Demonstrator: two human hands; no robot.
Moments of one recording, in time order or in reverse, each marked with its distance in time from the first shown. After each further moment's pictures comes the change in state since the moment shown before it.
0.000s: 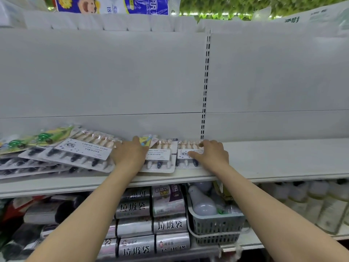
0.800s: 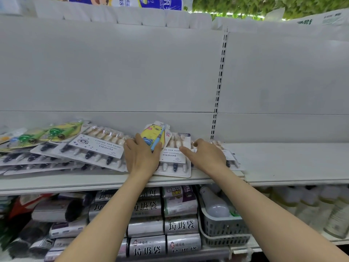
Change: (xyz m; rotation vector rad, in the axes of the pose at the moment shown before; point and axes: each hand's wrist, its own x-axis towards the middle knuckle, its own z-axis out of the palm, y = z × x) left_hand -0.007 -0.017 0.023 -0.474 0.235 -0.029; right_hand -0.023 -0.076 0.006 0.003 -0.020 0.005
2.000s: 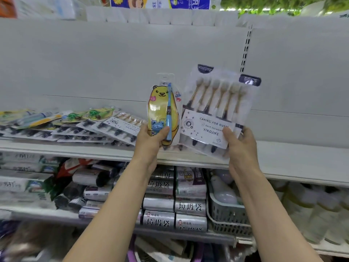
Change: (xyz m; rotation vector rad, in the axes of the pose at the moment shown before) left_hand -0.056 0.012 -0.065 -1.215 -0.102 -0.249; right_hand -0.066 0.017 -0.039 1.426 0.179 0.097
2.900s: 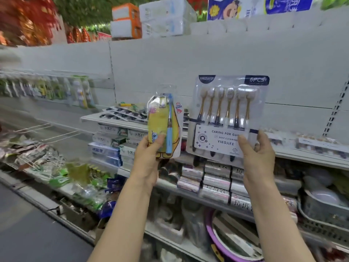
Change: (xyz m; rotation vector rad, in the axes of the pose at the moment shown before) left_hand -0.145 0.117 -0.267 -0.097 0.253 0.058; right_hand -0.212 0.017 0.160 0.132 -0.249 0.007
